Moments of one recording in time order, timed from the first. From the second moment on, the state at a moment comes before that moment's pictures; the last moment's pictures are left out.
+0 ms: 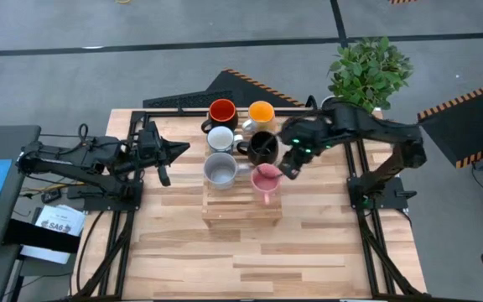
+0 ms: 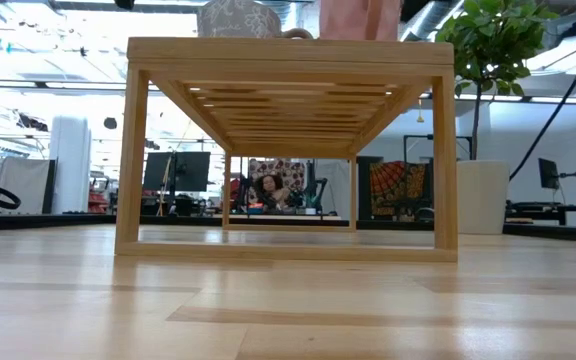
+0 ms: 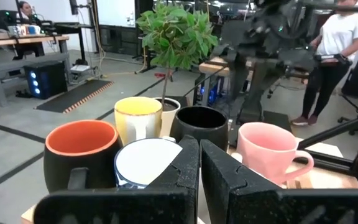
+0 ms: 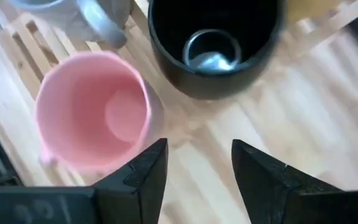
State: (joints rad) left arm -0.15 0.70 0.80 -0.04 -0.53 -0.07; right arm -0.02 1.58 1.92 -1.46 0.11 0.60
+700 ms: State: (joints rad) left arm -0.15 0.70 0.80 0.04 -0.45 -0.07; right arm 0.16 1.00 1.26 -0.82 0.35 0.57
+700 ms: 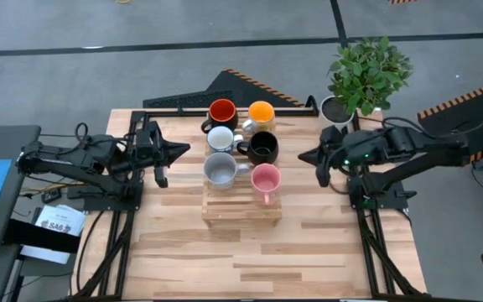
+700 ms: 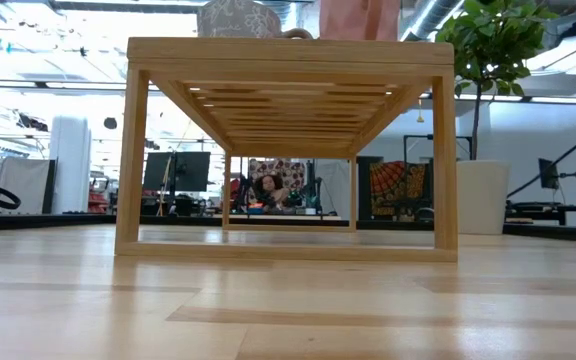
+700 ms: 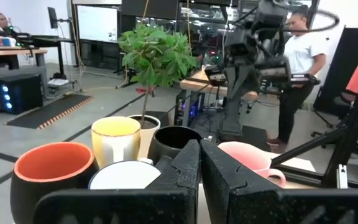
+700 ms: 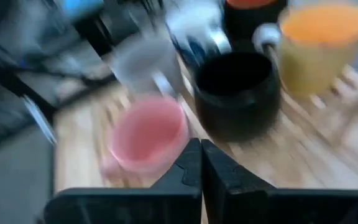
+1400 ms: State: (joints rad) left arm 0.03 0.41 0.33 0.36 -0.22 -0.12; right arm 0.14 1.02 1.19 -0.54 0.21 0.41
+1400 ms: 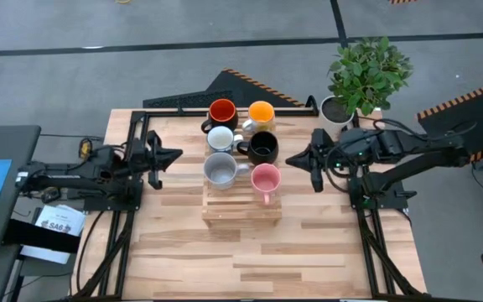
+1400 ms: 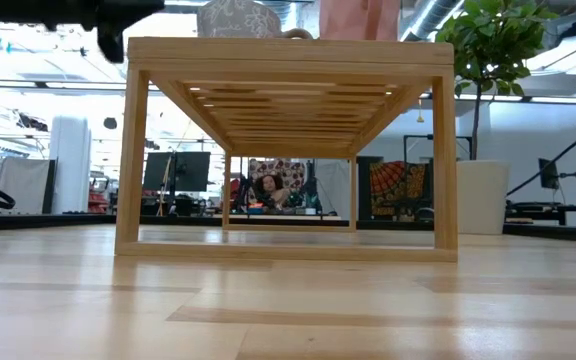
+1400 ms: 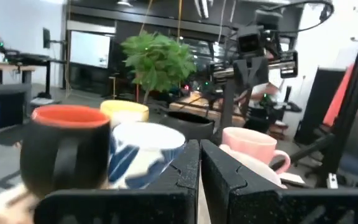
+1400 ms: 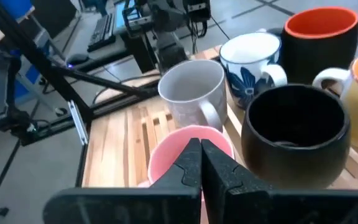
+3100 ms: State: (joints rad) left arm -0.16 0.01 0.02 0.19 -0.34 -0.05; right arm 0.13 0.72 0.75 -0.30 0.12 0.42
